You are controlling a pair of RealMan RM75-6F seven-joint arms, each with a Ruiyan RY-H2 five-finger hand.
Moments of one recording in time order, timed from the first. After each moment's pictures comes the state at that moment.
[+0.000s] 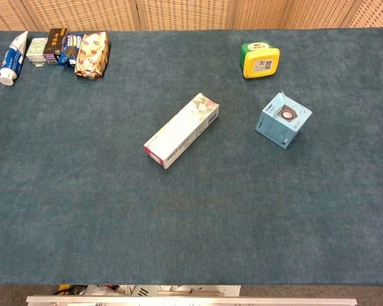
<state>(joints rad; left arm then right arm) -0.11 -1.12 -0.05 -1.63 1.42 1.42 0.14 0.11 -1.12 0.08 -1.65 -1.50 1.45 -0.09</state>
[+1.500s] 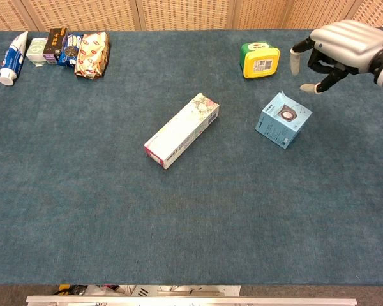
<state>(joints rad) -0.09 -1.11 -0.04 -1.62 1.39 1.42 0.10 0.65 -1.28 0.17 -1.42 -1.44 0.85 -0.06</state>
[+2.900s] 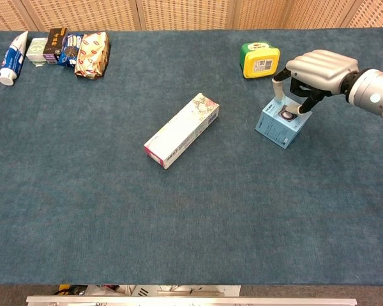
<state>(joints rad) -0.08 -1.12 -0.04 -1.61 1.37 1.41 0.10 0.73 -1.36 0.08 -1.34 -1.39 0.77 -0.08</state>
